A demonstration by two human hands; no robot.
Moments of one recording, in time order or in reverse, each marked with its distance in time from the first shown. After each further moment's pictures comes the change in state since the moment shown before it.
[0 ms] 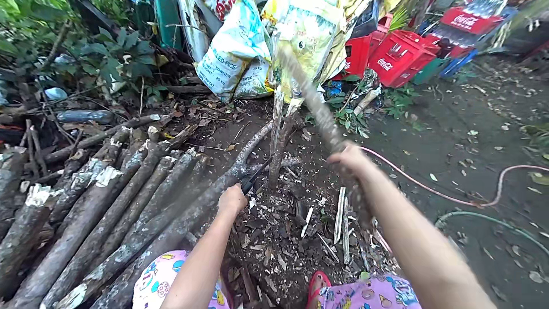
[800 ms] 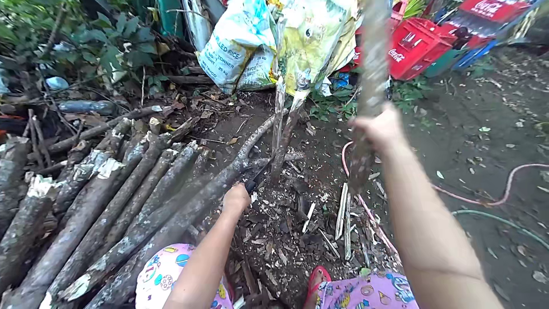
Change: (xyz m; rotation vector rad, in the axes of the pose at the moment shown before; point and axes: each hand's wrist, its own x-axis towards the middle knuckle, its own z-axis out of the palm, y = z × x) left_hand 0.009 0.001 0.019 0.025 -0.045 -0.032; right_hand 0.009 -0.039 -0.031 0.147 0.298 -0.263
